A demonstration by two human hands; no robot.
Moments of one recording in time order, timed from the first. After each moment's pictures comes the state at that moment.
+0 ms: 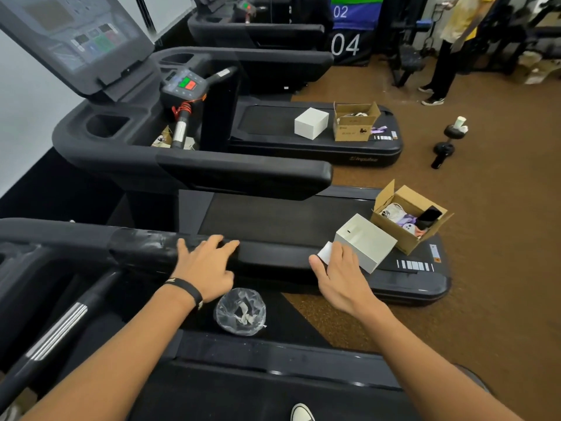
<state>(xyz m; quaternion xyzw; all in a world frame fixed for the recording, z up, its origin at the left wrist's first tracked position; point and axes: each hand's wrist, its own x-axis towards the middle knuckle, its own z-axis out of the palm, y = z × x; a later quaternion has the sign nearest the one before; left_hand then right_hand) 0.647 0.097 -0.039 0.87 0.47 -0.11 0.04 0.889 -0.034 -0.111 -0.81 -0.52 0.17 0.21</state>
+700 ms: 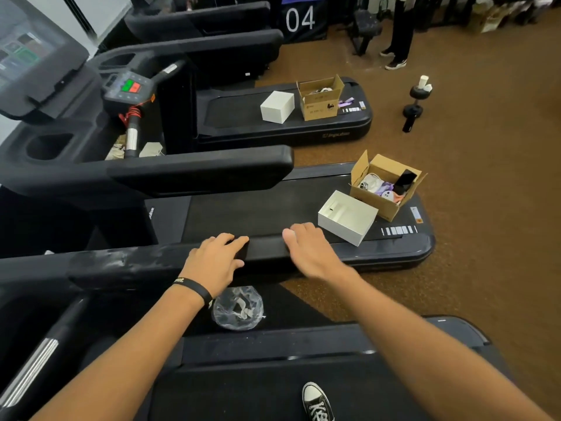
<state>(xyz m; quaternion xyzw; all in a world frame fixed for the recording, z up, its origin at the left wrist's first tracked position) 0.708 0.089 -0.059 0.92 0.38 -0.08 0.05 0.900 -0.020 -0.091 -0.79 -0.49 0.27 0.25</state>
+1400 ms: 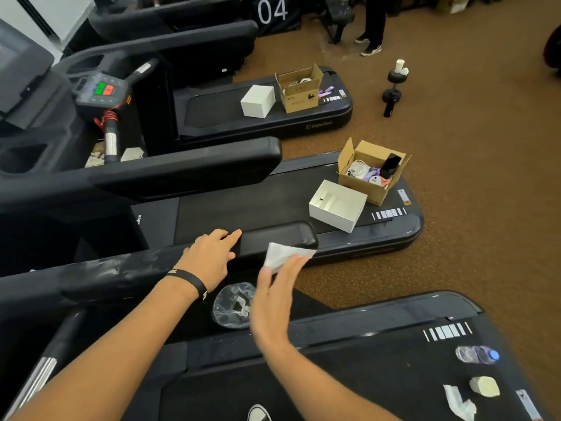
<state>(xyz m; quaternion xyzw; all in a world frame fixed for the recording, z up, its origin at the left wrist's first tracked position) 0.706 0.104 -0.060 0.93 0.34 -0.14 0.06 0.744 -0.037 -0.115 -0.73 -0.12 0.30 0.60</state>
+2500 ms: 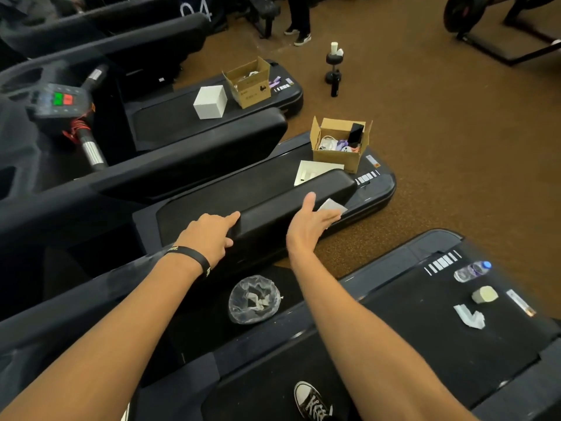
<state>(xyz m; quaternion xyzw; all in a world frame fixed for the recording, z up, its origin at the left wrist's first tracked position) 0.615 0.188 -0.048 0.96 0.23 -0.16 0.02 0.719 0.062 -0.116 -0.70 0.15 0.19 0.68</state>
